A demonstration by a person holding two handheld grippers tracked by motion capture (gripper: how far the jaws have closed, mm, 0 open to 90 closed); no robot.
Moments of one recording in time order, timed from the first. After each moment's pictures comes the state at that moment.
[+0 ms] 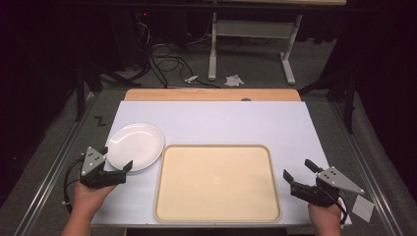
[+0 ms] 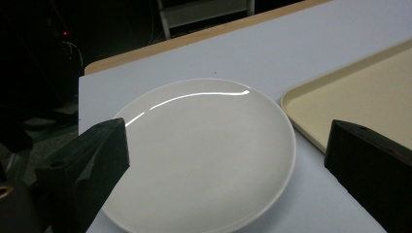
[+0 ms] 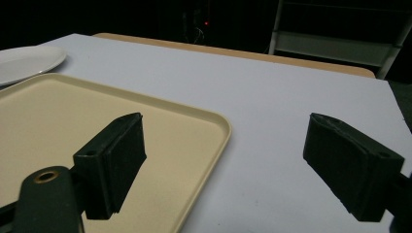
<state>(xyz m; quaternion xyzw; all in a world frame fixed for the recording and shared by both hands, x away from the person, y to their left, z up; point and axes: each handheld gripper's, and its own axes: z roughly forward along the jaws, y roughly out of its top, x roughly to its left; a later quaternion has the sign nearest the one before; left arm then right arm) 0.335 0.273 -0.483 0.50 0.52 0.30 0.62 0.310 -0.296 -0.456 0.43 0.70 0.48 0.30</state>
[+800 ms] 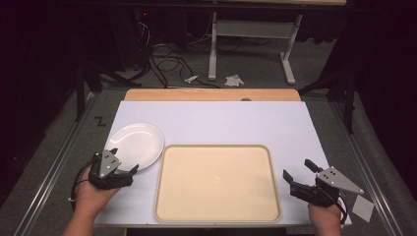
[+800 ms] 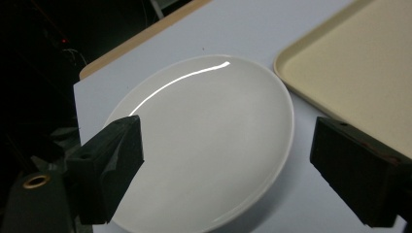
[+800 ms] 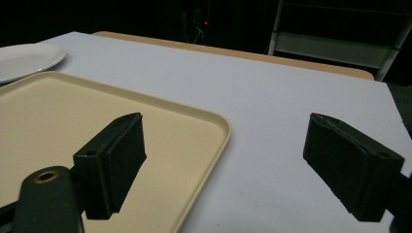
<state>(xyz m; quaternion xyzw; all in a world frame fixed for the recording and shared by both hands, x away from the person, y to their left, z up) 0.340 0.247 -0.497 0.58 0.47 0.34 0.57 0.309 -0.295 -0.455 0.42 0.70 0.48 0.30</state>
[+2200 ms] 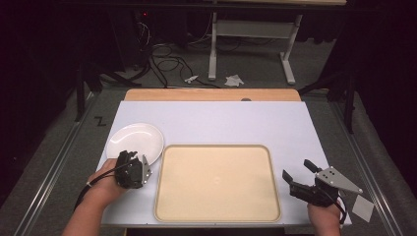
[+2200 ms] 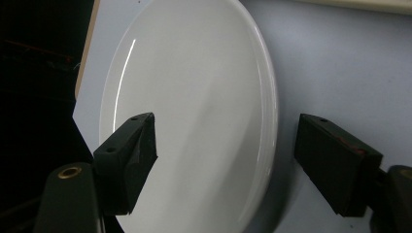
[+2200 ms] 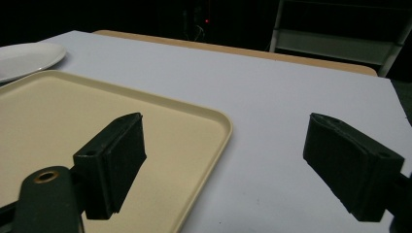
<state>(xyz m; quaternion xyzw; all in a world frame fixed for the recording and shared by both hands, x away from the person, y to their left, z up) 0.355 0.217 -0.546 0.79 0.32 0.38 0.35 0.310 -0.295 -0.458 0.43 0.70 0.48 0.30</state>
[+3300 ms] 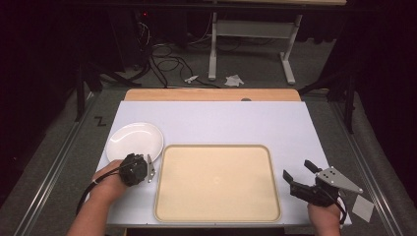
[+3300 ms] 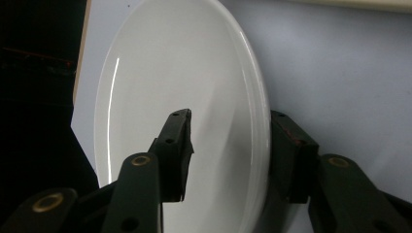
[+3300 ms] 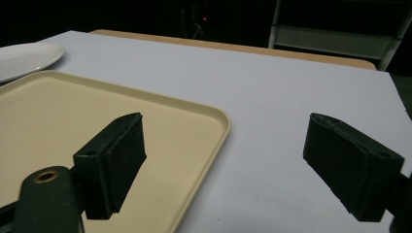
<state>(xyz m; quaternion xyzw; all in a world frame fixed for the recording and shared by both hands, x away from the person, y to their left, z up) 0.363 0.211 -0.555 0.80 0.31 0.38 0.34 0.311 -0.296 -0.460 0.44 0.70 0.48 0.29</state>
